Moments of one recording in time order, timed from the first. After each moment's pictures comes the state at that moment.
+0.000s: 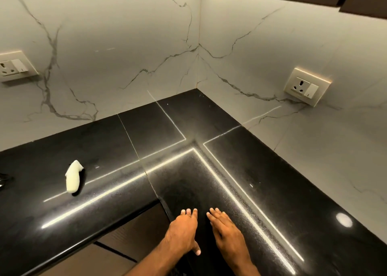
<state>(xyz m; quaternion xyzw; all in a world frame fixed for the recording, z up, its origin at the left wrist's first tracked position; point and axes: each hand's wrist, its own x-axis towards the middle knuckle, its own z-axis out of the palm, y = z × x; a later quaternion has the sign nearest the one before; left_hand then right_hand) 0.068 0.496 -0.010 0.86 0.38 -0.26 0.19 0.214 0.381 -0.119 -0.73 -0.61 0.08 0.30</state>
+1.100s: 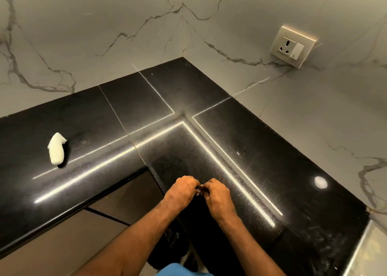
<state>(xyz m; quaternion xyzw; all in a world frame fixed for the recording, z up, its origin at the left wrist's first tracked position) 0.095 0.487 -0.039 0.90 0.34 -0.13 0.23 0.200 0.371 -0.041 -0.83 -0.47 0.21 0.21</state>
